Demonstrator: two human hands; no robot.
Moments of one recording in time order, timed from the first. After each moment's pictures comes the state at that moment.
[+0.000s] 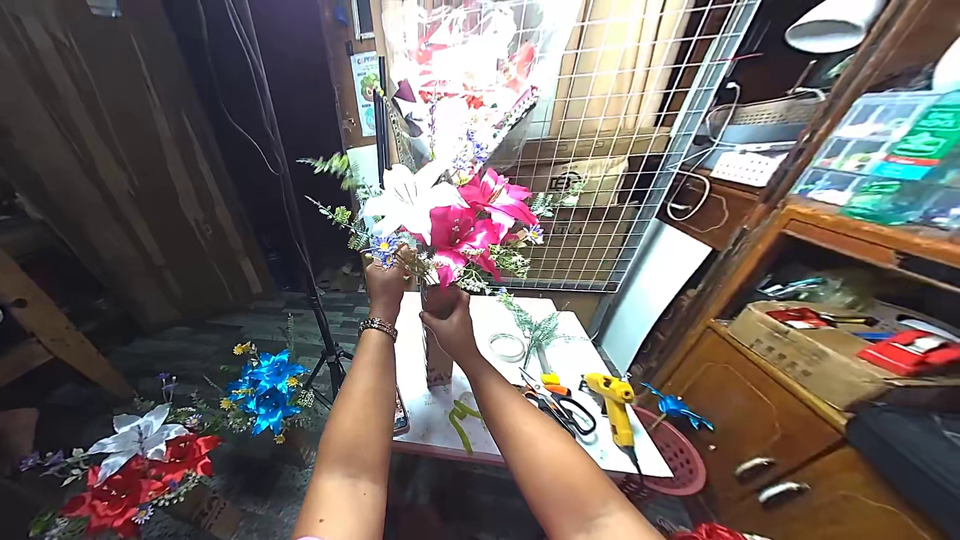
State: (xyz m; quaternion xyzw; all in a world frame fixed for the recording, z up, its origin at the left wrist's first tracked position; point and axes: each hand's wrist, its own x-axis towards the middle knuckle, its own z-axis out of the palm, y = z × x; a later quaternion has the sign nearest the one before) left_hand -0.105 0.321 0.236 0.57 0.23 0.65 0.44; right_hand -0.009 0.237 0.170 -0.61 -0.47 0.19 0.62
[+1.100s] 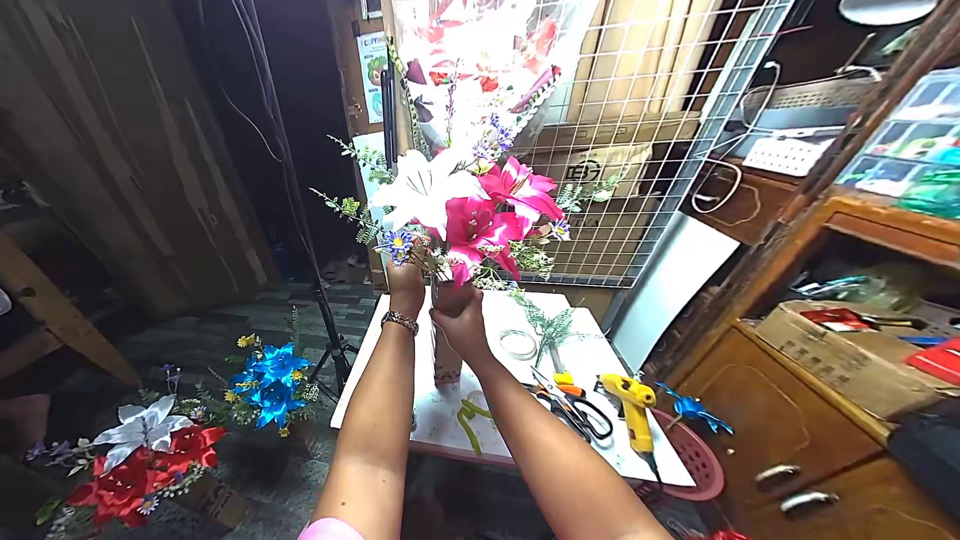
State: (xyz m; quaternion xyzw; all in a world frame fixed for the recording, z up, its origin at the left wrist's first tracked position) left_hand -0.077 0.328 0.223 0.47 0.13 0.69 0.53; right_hand -0.011 0.236 0.168 -0.61 -0.46 0.19 0.61
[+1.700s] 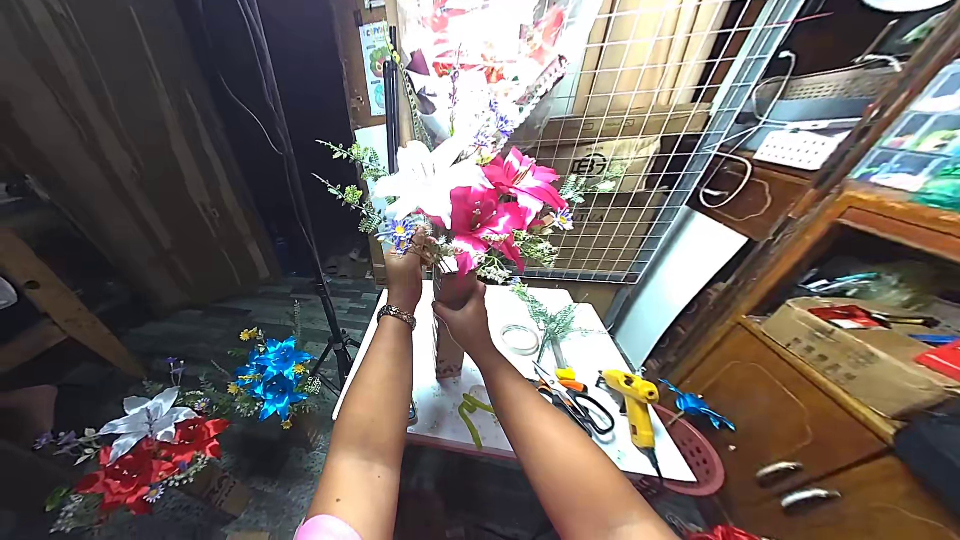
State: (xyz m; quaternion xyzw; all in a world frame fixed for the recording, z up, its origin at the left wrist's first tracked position) left_hand -0.084 0.329 0.230 0.48 0.14 0.69 0.53; right_hand -0.009 0.238 0.170 -0.62 -0.46 0.18 0.61
